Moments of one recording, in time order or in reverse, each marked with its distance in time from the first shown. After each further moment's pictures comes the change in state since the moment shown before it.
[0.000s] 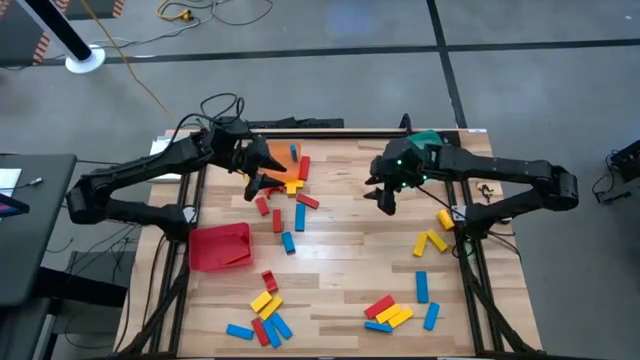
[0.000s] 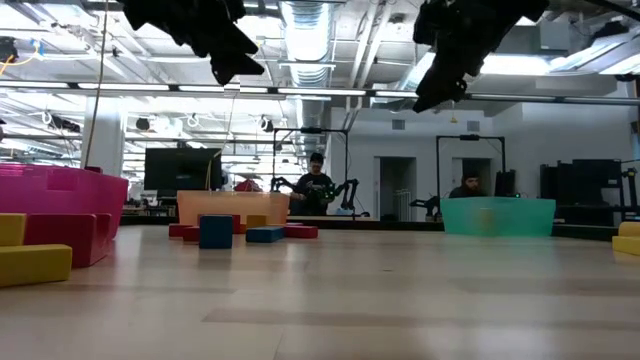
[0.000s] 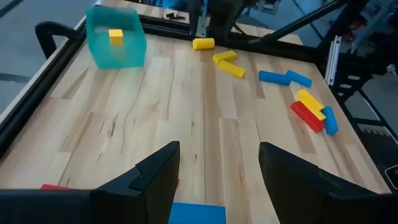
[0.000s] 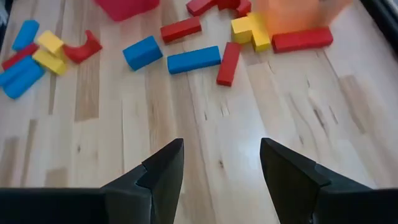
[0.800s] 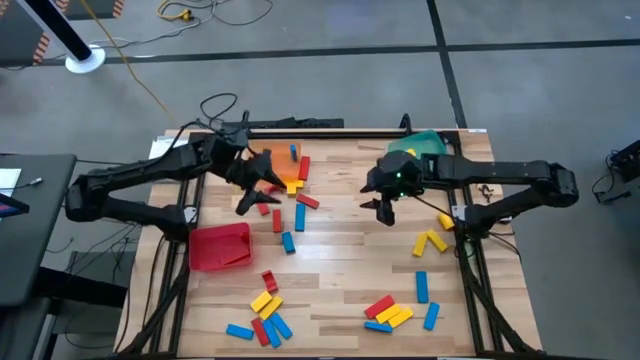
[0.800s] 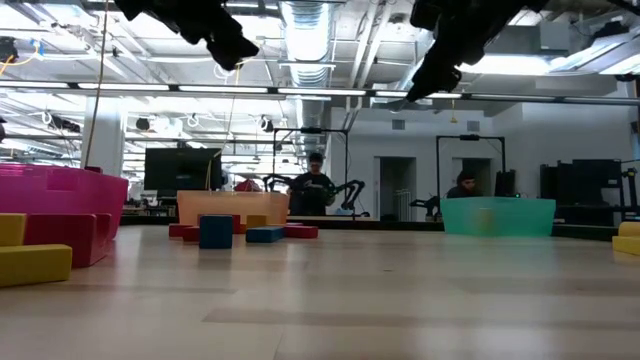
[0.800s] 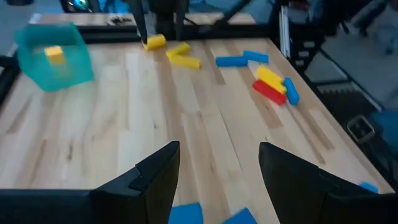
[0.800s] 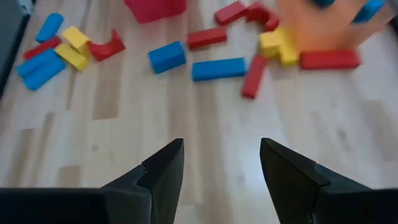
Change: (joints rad) left arm -0.130 -0.022 -0.002 -0.055 0.038 0.153; right arm 0.140 0.013 -0.003 0.053 0.055 0.015
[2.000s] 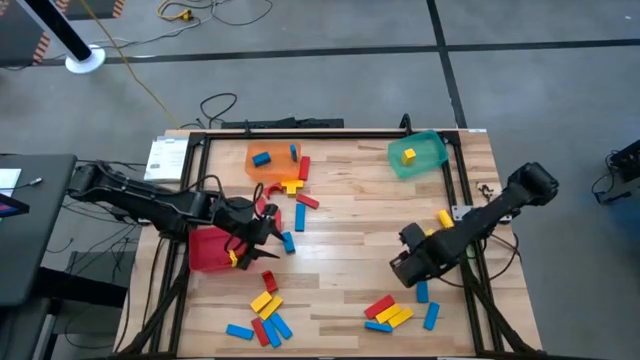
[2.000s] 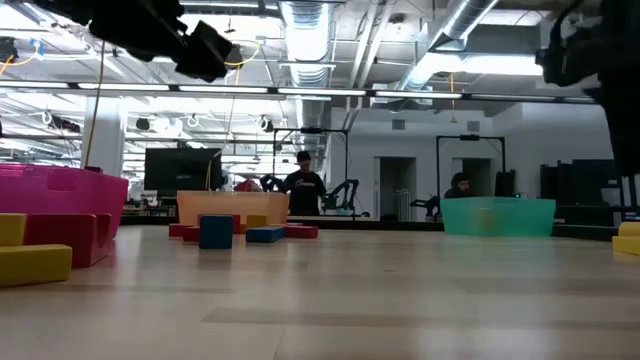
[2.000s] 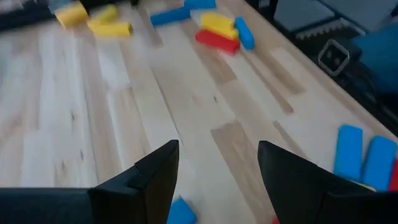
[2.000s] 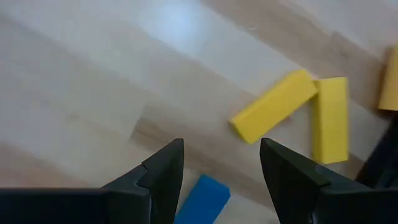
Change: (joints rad) left arm -0.525 0.011 -0.284 0.315 -0.384 -0.069; right arm 0.708 0.232 -0.039 -0.620 0.322 1.595
